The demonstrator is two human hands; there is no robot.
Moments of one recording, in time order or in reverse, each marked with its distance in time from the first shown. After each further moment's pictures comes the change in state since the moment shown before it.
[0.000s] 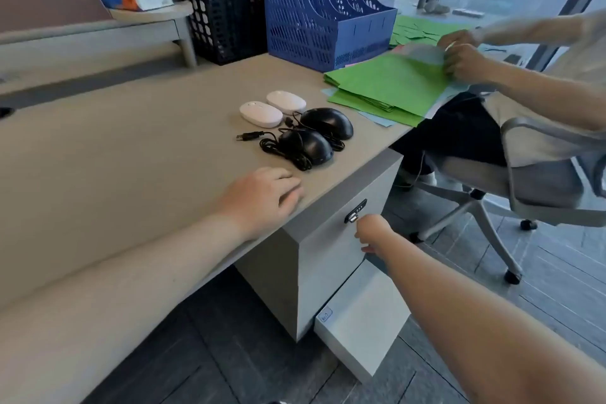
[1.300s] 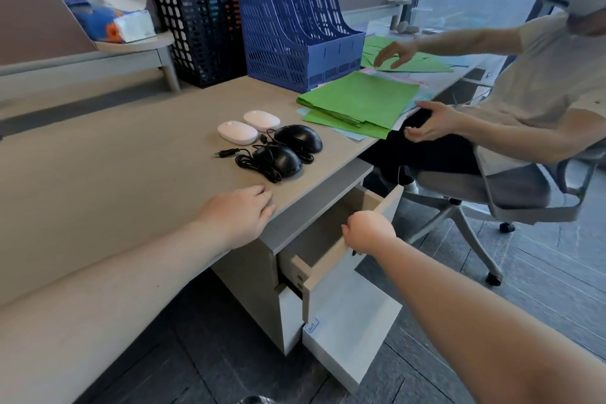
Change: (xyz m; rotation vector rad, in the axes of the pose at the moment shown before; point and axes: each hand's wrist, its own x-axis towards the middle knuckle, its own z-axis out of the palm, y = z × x) left_hand 0.005 0.025 -0.012 0.217 -0.335 -0.135; right_hand -0.043 0.021 -0.049 -0.433 0.227 -0.208
